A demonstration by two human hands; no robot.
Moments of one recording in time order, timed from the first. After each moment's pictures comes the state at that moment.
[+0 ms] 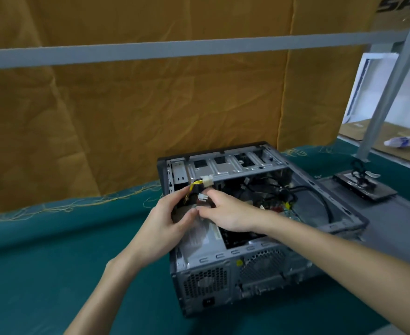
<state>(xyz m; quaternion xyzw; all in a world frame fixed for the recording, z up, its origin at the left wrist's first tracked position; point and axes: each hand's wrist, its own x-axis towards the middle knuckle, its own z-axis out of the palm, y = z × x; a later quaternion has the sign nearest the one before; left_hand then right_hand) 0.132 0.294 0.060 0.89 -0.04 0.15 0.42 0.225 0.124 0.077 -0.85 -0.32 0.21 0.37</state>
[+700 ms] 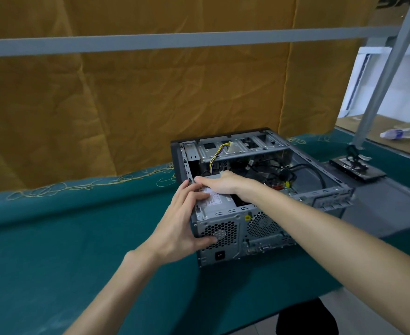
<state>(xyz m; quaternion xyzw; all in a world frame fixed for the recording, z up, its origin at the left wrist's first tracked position) 0.068 0.293 0.019 0.93 -0.15 0.18 0.29 0.204 0.154 0.076 -0.90 -0.10 0.23 0.35</state>
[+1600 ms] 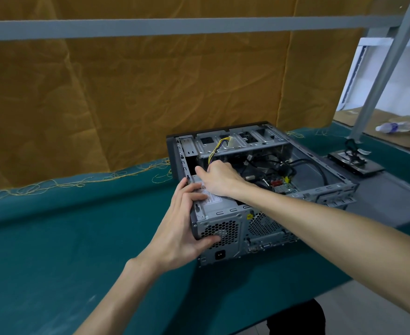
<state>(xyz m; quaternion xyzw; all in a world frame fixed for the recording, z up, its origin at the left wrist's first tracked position) 0.071 0.292 0.002 0.90 -0.17 0.22 0.33 0.207 0.171 0.063 -0.94 -0.17 0.02 0.30</state>
